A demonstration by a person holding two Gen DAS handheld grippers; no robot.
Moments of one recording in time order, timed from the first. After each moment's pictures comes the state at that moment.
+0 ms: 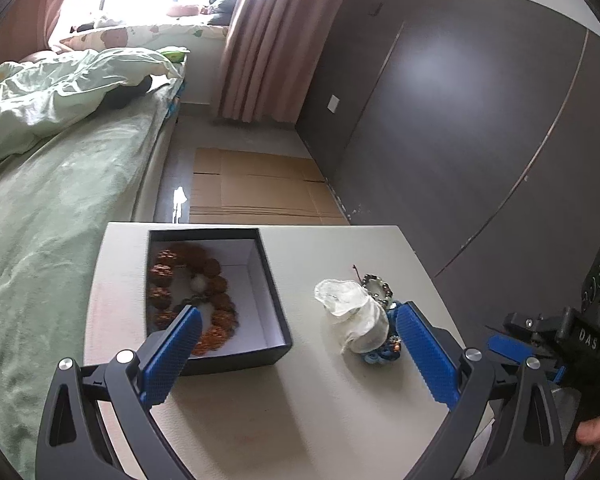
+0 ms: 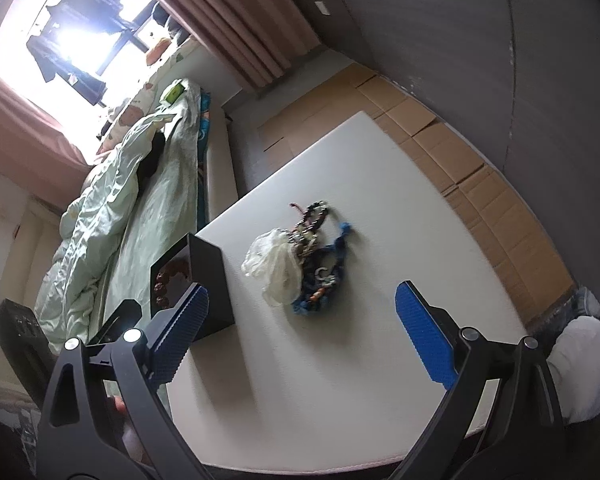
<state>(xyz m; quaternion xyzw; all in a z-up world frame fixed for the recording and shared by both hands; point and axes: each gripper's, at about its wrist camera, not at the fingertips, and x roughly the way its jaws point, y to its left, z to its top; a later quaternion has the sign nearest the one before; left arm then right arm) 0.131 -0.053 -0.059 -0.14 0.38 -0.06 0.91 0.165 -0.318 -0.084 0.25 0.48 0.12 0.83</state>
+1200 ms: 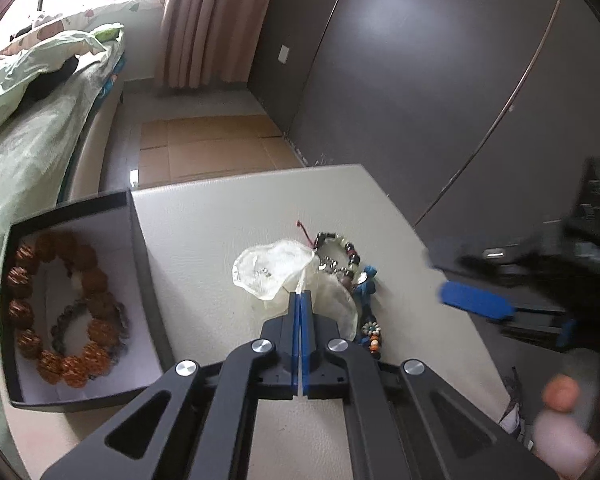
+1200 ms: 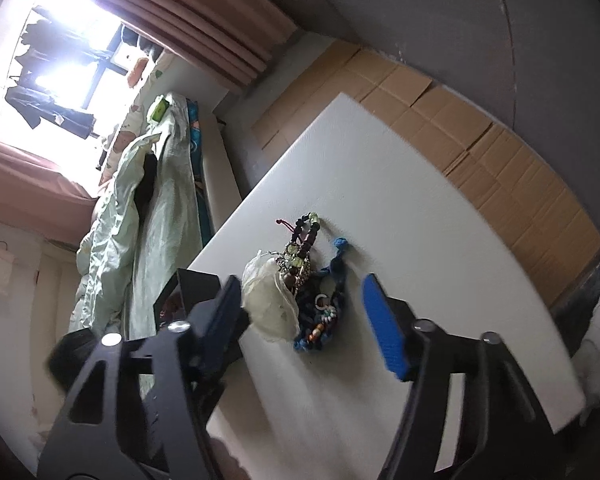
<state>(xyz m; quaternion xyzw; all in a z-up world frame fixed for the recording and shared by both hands) 0.188 -0.118 -0.118 -0.10 0.43 -0.14 0.89 0.215 -0.317 -0.121 0.33 0.50 0.12 0.79</state>
